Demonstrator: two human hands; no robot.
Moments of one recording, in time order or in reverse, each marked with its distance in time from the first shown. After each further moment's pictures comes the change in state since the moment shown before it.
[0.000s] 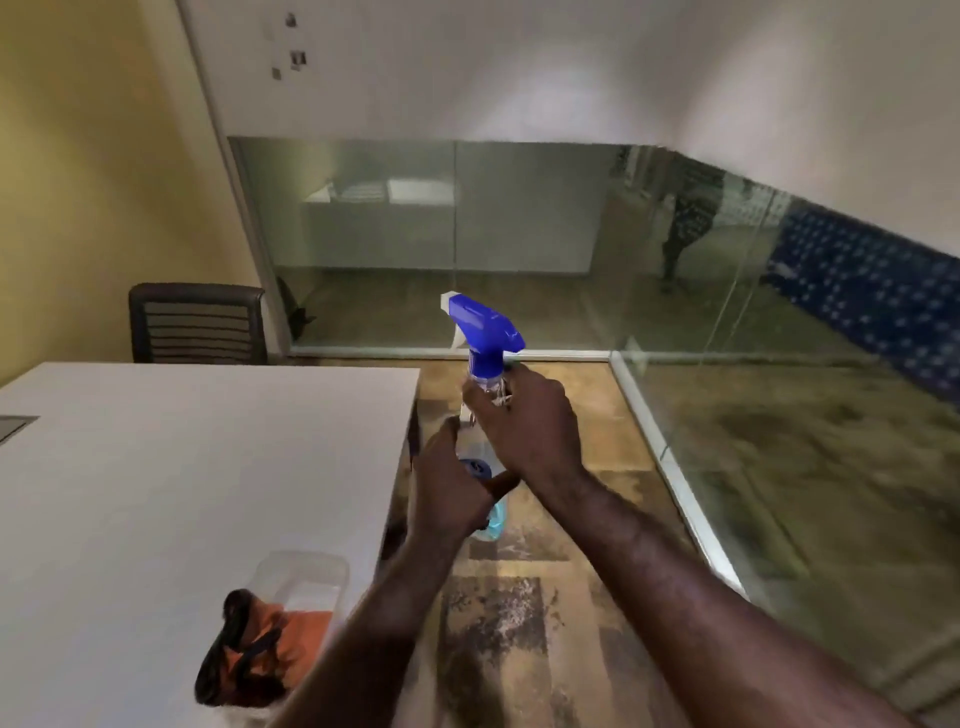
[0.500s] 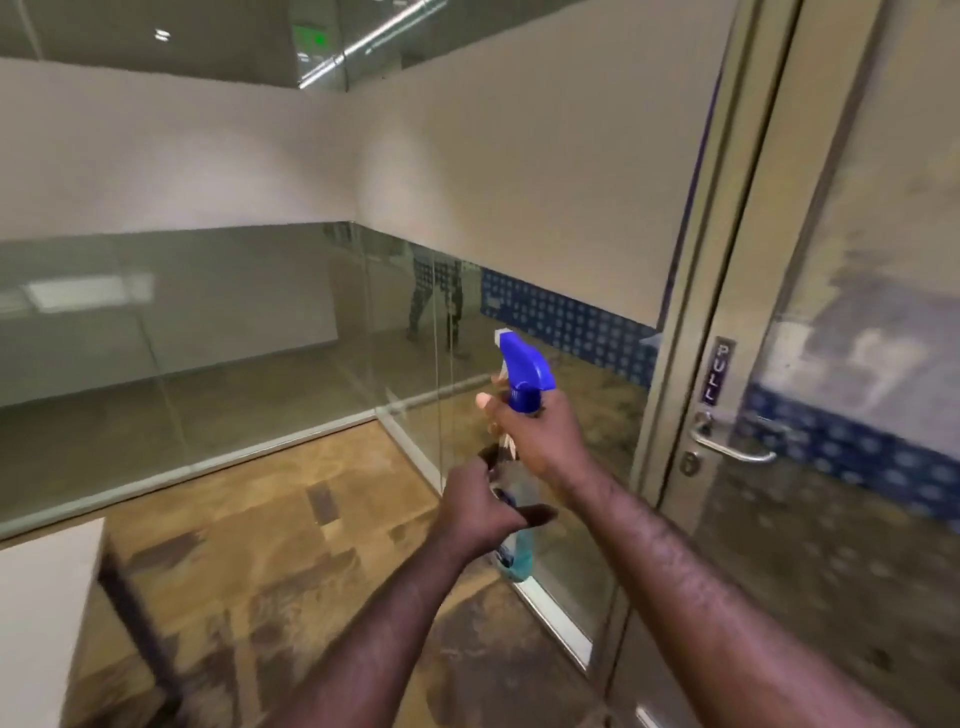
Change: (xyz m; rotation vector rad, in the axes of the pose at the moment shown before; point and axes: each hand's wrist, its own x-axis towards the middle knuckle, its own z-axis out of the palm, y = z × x) left_hand -0.090 0.206 0.263 -0.176 -0.752 0.352; right_hand -0.051 0.139 -0.319 0.237 0.431 0.273
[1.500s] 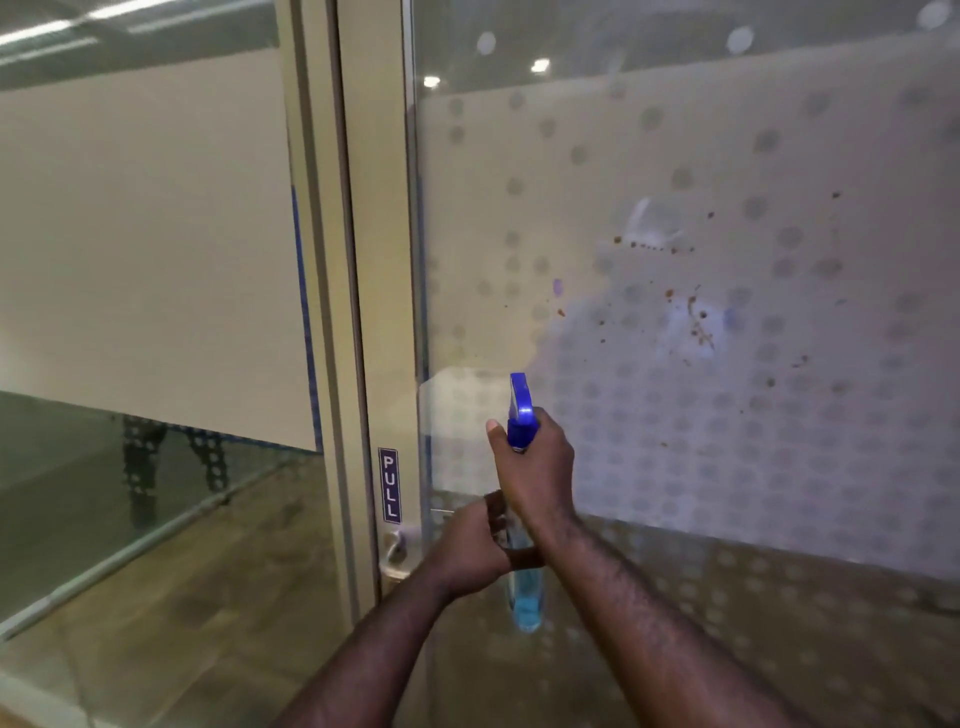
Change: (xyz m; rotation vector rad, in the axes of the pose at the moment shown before) left_hand 0.157 0.179 0.330 -0.160 -0.757 0.454; right_hand 0.071 0.035 -0.351 -0.425 0.926 -0.046
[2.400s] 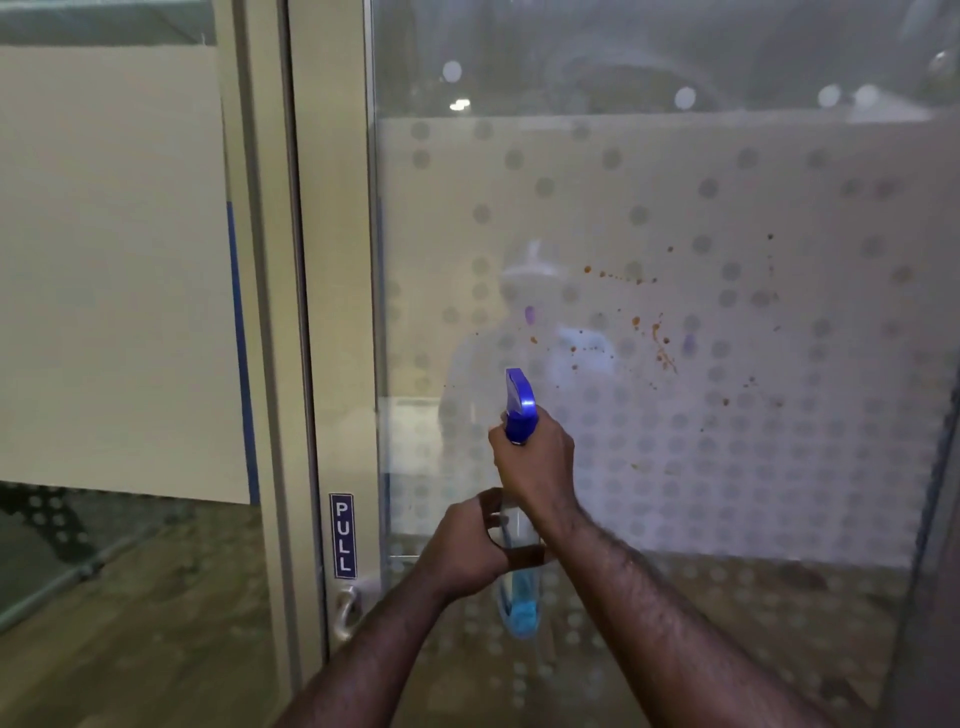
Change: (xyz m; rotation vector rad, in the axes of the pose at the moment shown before) left_hand 0.040 0.013 -0.017 -0.026 -0.073 0.125; right_hand 0.035 -0.013 0.001 -0.141 0.112 -0.033
